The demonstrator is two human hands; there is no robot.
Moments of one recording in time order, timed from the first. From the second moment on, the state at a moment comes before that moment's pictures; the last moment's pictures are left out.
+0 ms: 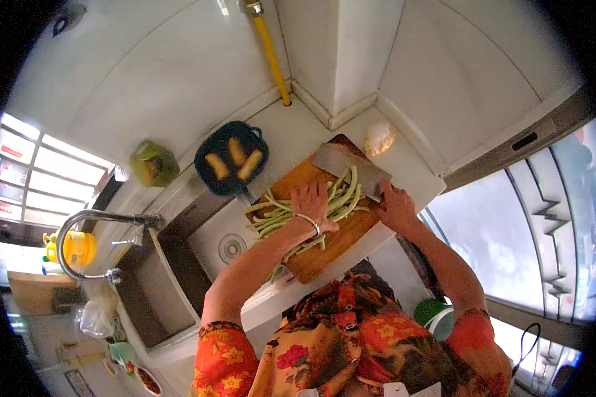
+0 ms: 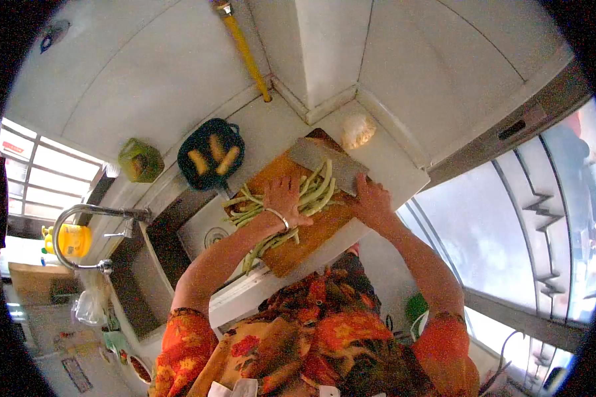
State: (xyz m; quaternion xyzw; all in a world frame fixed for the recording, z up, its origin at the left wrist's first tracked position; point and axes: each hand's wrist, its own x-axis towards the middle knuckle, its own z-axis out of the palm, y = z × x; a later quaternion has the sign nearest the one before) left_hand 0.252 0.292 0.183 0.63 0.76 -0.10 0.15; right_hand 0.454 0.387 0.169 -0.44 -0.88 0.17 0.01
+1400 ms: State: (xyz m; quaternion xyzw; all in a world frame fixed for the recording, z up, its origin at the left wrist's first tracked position) left_hand 0.285 0.321 0.161 0.56 0.82 -0.03 0.10; right_hand 0.469 0.470 0.210 -0.20 -0.93 0.32 -0.04
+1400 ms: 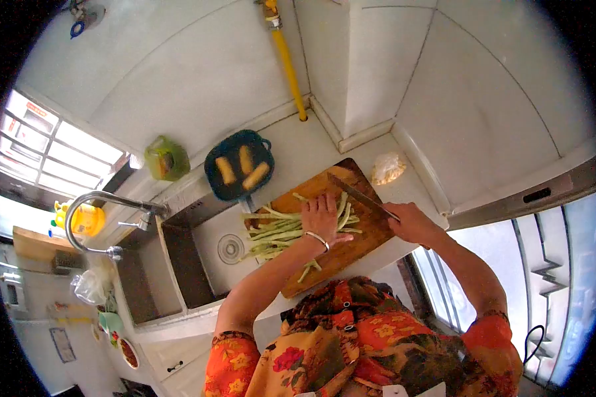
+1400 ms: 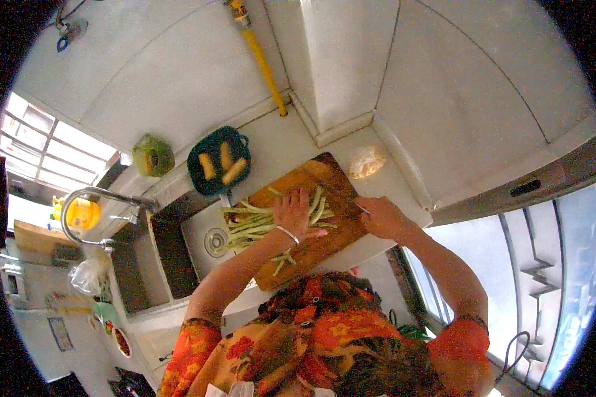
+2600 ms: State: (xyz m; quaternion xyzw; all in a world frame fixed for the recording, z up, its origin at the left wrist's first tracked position) left_hand 0.299 0.319 0.131 0.62 0.78 -0.01 -0.02; right_hand 0.445 0.459 0.219 -0.22 -0.95 0.14 -0.18
